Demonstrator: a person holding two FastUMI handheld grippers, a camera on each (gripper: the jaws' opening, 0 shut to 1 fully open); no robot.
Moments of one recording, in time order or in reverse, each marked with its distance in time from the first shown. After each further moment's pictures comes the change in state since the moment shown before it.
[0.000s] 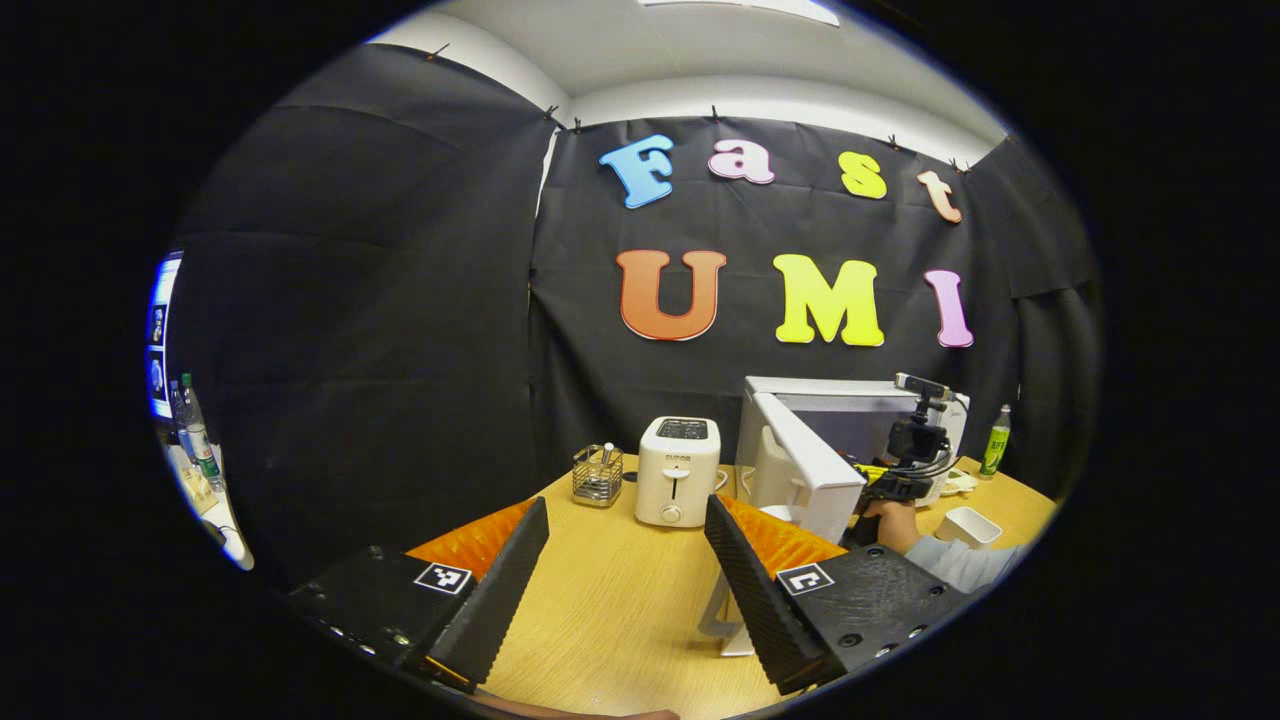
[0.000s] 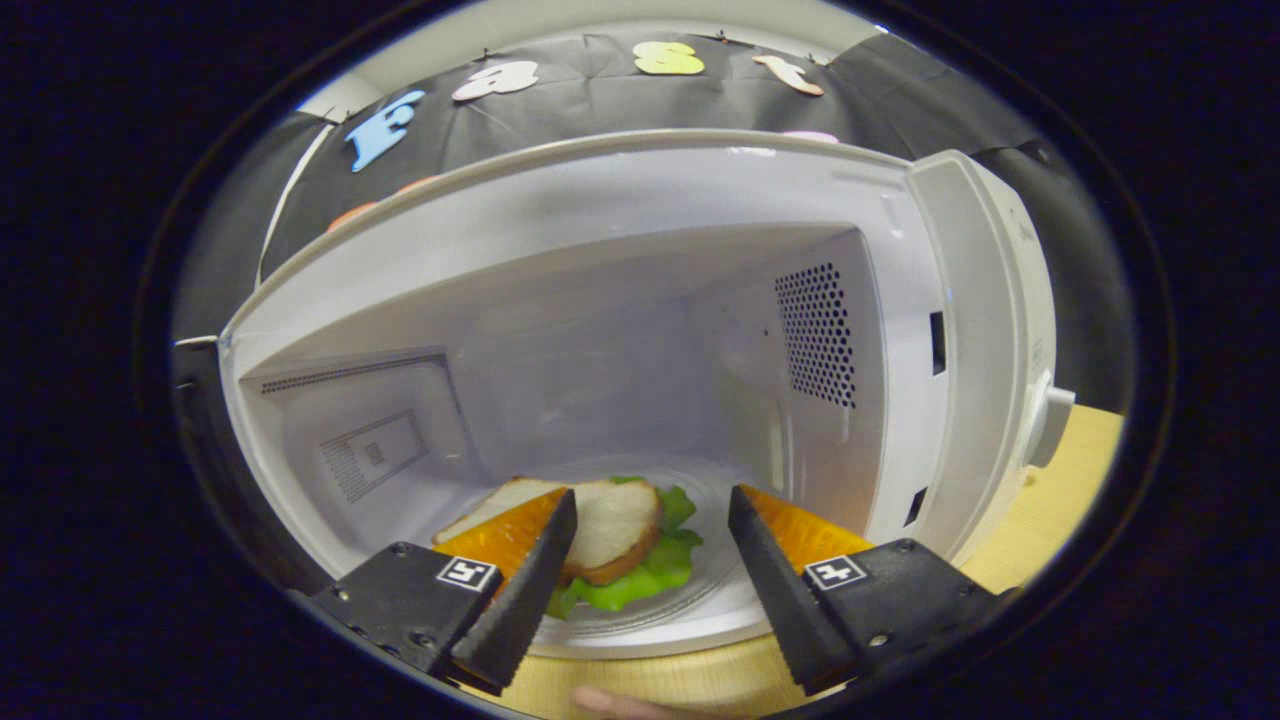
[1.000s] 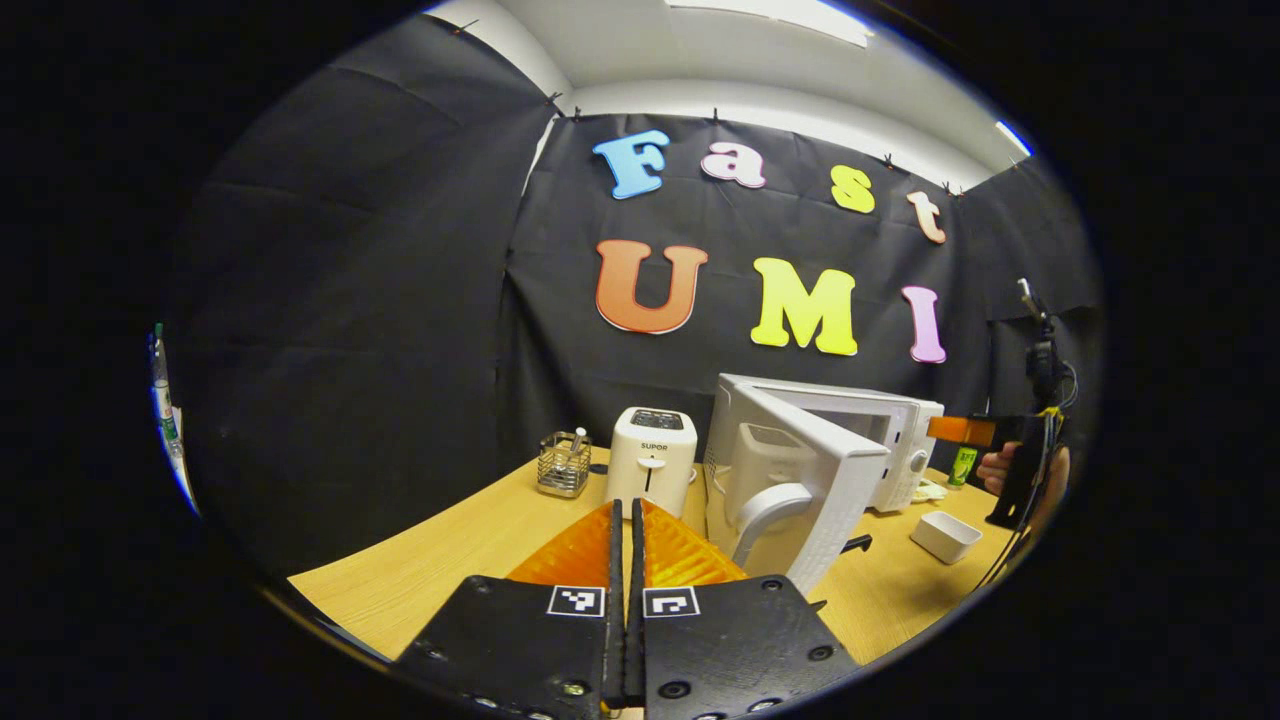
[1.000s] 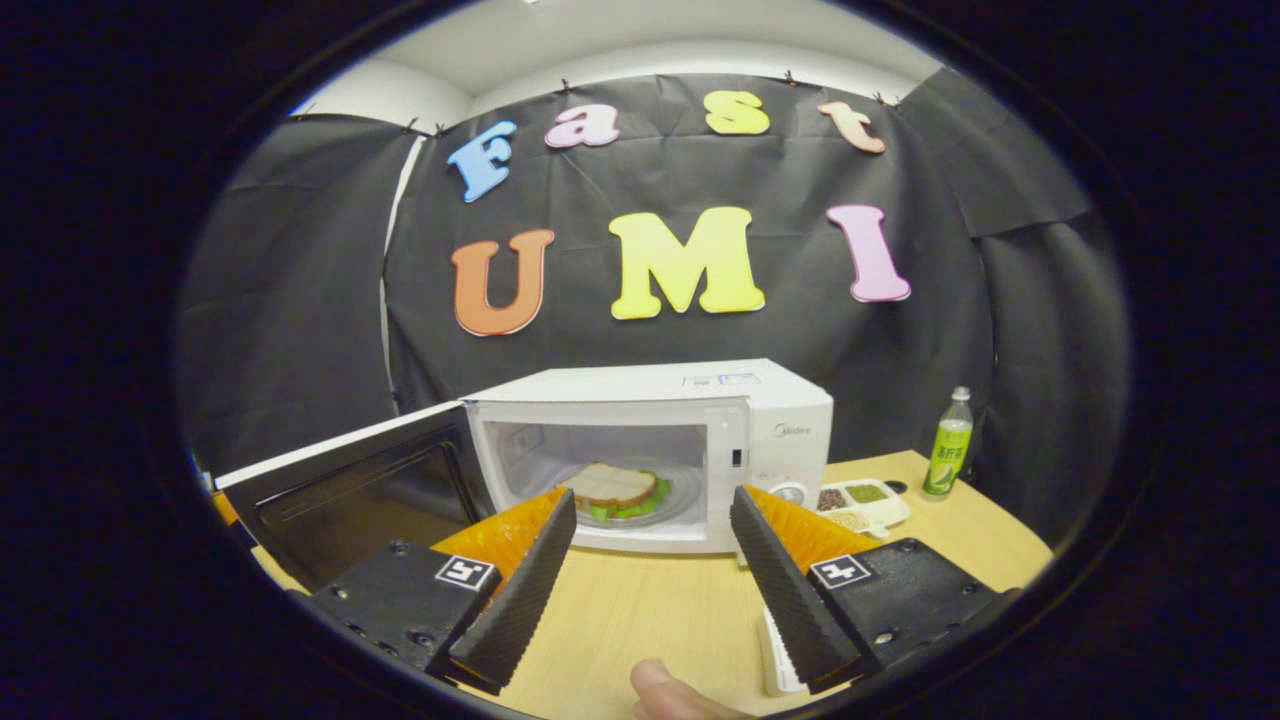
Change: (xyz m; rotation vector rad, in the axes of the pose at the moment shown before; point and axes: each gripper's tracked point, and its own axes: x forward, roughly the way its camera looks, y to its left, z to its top) left arm 0.024 -0.013 -0.029 -0.057 0.003 -0.148; right arm -0.274 -0.058 0.113 -0.156 0.020 0.204
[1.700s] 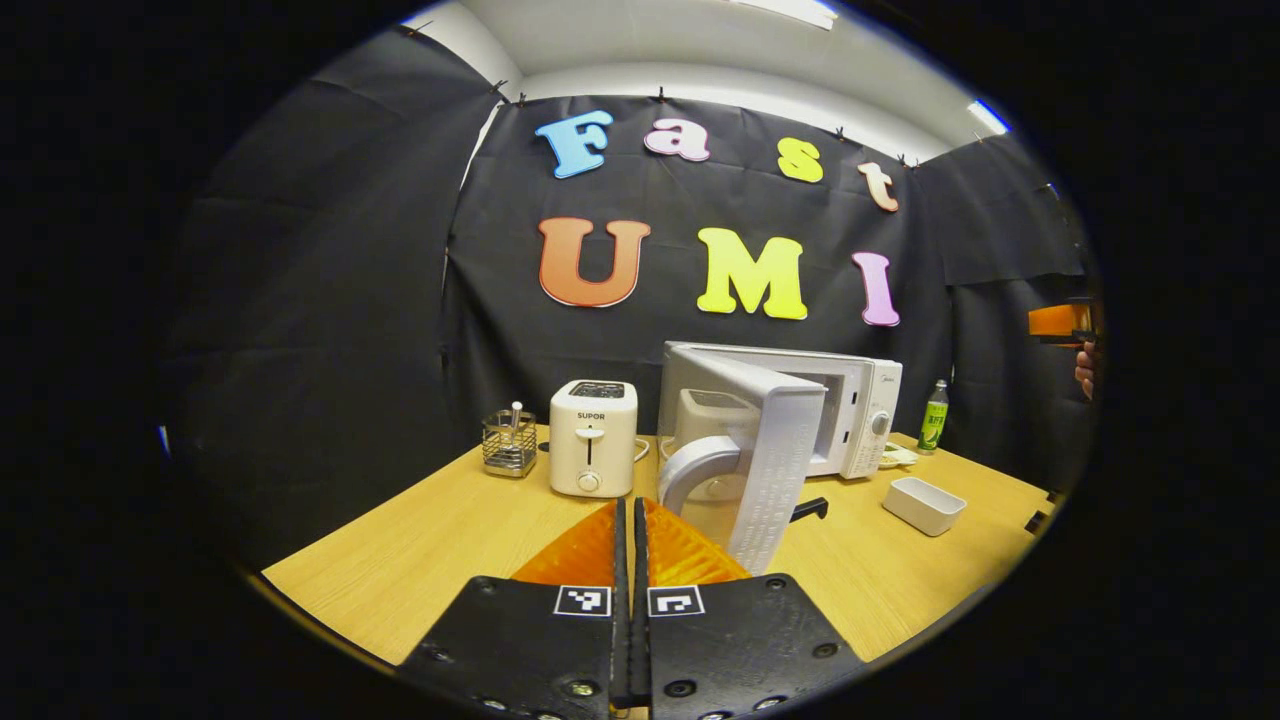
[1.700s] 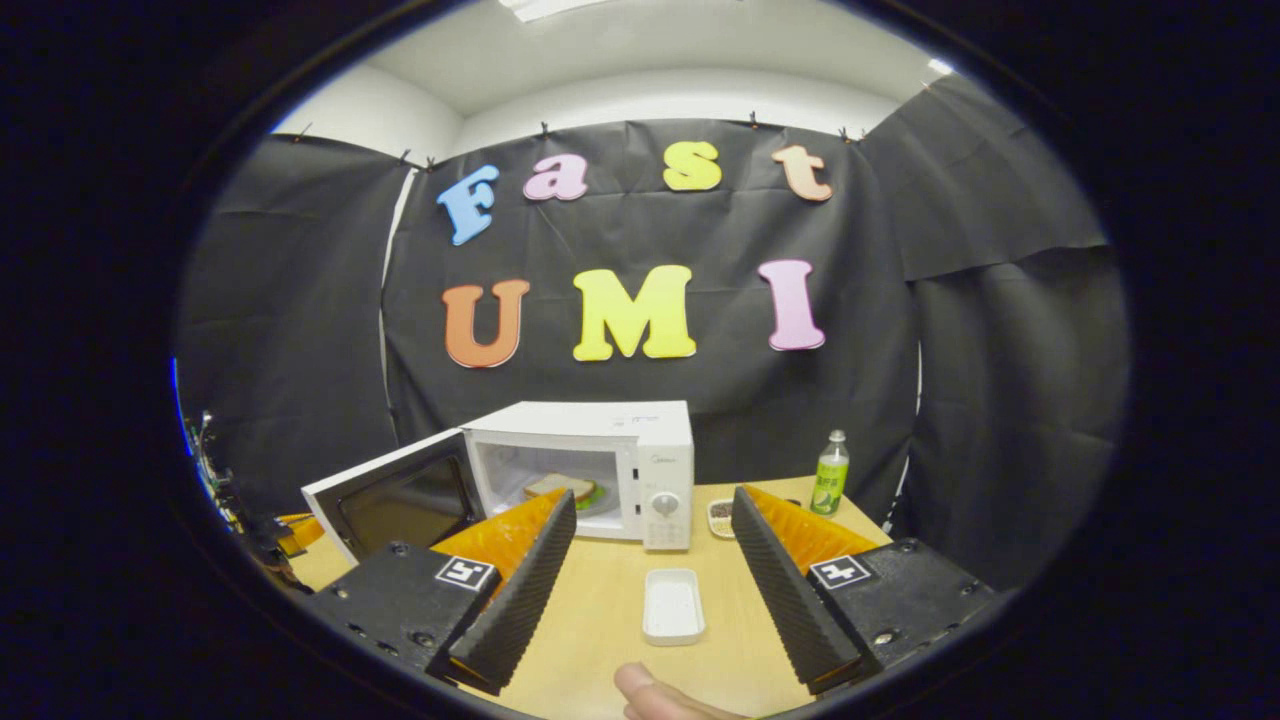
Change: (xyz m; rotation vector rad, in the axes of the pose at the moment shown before) left arm -0.001 -0.055 -0.027 0.019 0.056 -0.121; right arm -0.172 -0.100 0.044 0.003 -0.054 -0.078
